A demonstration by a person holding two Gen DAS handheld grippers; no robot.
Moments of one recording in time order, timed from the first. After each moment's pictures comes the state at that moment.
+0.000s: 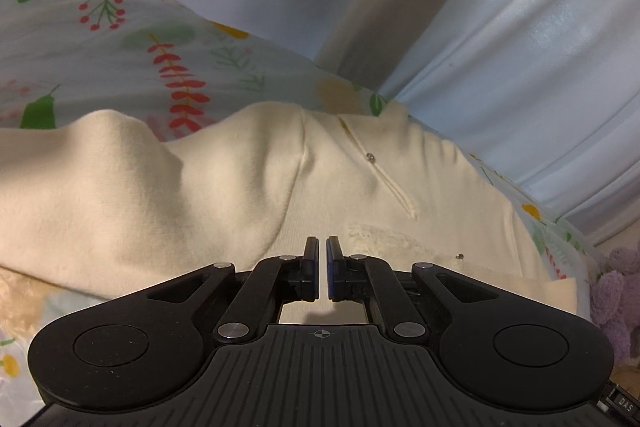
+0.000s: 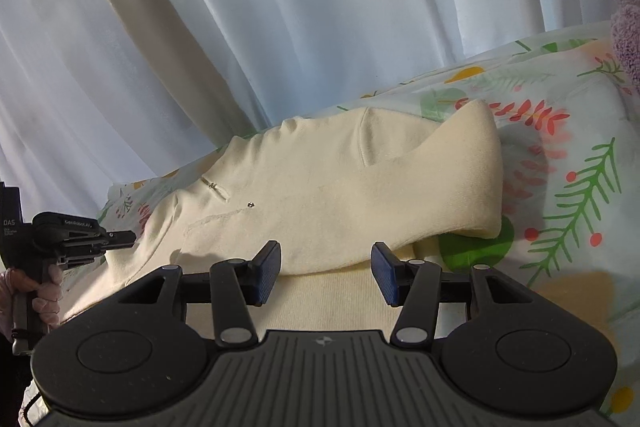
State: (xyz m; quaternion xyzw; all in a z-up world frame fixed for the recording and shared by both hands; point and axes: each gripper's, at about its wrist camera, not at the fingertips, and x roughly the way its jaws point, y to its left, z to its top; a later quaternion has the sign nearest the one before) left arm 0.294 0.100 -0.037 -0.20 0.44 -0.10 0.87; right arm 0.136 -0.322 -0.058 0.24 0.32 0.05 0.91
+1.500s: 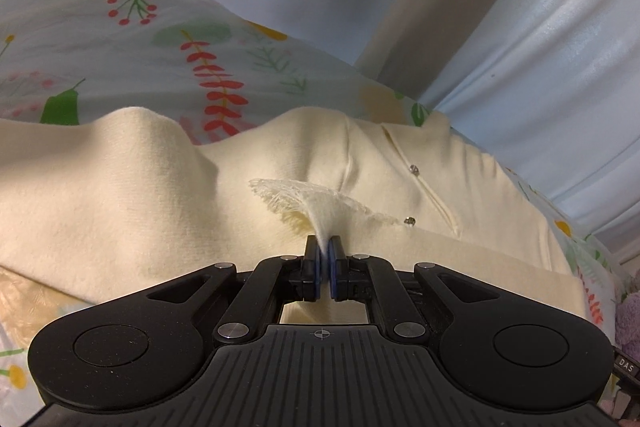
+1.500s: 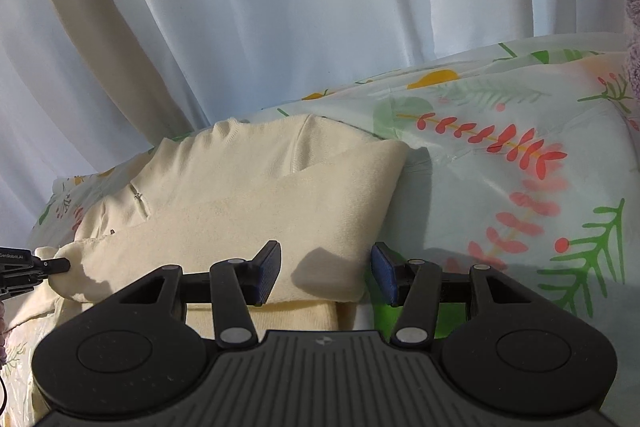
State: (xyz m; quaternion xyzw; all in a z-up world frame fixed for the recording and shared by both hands) left arm 0.304 0.109 -0.048 -0.19 0.44 -0.05 0.88; right arm 0.212 -0.336 -0.079 0.18 0.36 0.01 0.91
